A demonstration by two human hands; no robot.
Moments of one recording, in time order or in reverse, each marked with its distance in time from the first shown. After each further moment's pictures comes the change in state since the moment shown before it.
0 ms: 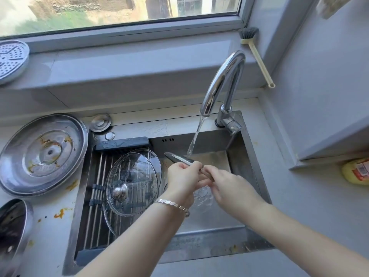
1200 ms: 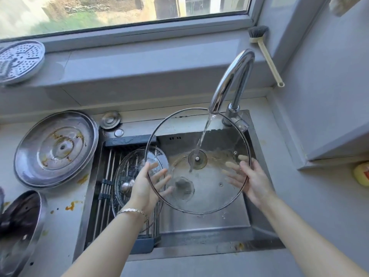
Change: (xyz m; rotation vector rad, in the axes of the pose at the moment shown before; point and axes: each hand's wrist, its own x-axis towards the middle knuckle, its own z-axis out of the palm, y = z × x) left_hand 0.036 -0.020 -0.104 -0.288 0.021 -0.060; right_hand 0.032 0.068 0.050 1.758 0.326 0.423
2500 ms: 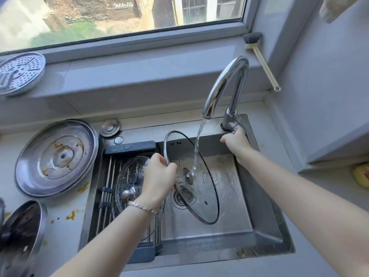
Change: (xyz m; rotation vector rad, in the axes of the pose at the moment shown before) left_hand -0.027 0.024 0.051 0.871 0.142 0.413; right_hand 0.060 -0.060 0.074 -0.788 0.197 -0.063
